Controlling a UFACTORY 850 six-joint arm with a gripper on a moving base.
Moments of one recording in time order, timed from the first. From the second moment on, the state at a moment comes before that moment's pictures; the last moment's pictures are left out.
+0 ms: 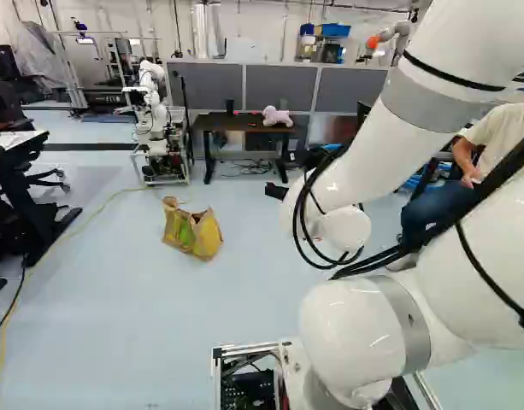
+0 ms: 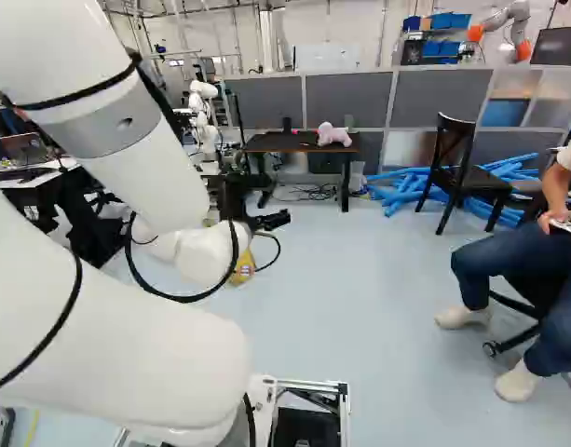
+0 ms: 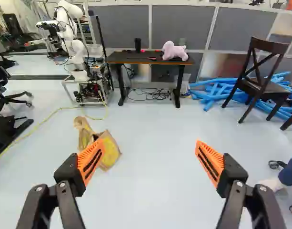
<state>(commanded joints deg) 0.0 16.0 -5.0 0.0 50.0 0.0</state>
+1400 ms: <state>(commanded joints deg) 0.0 16.0 -5.0 0.0 50.0 0.0</state>
